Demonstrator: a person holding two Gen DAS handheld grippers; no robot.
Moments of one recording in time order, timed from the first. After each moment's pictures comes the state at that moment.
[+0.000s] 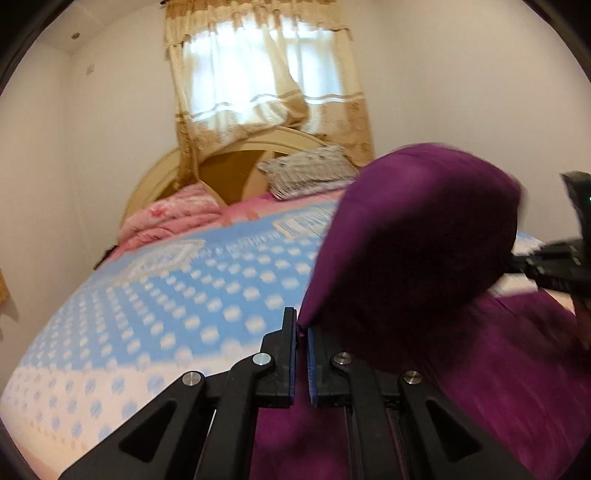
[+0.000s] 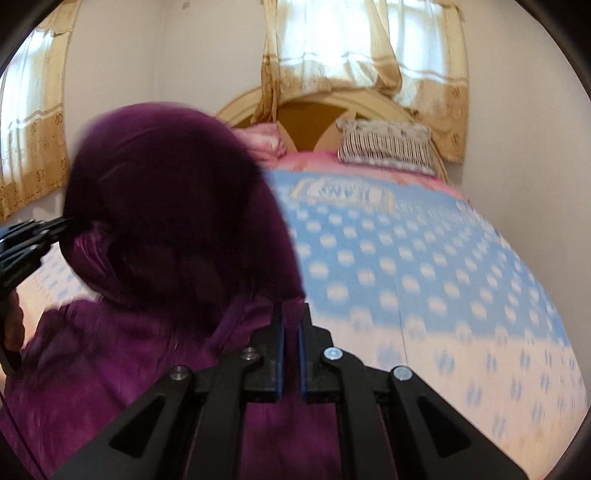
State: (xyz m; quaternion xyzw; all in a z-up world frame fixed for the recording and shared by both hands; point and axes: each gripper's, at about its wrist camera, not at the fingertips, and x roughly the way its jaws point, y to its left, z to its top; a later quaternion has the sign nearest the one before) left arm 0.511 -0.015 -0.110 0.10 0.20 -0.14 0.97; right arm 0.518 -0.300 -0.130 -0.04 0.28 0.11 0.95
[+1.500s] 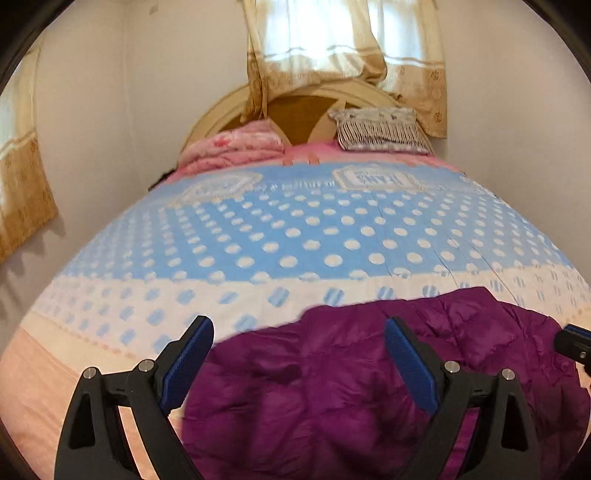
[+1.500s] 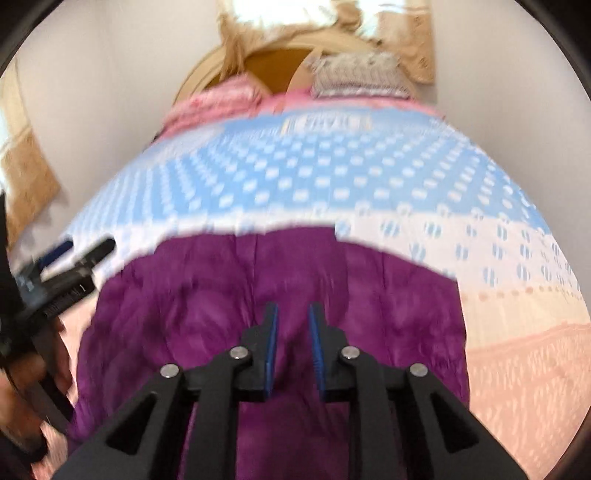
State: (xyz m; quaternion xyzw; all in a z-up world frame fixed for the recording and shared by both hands) left arm 0.510 -0.055 -0.102 0.03 0.31 0.02 0.95; right arm 0.481 -0.256 -0.106 0.07 0.37 0.05 0.92
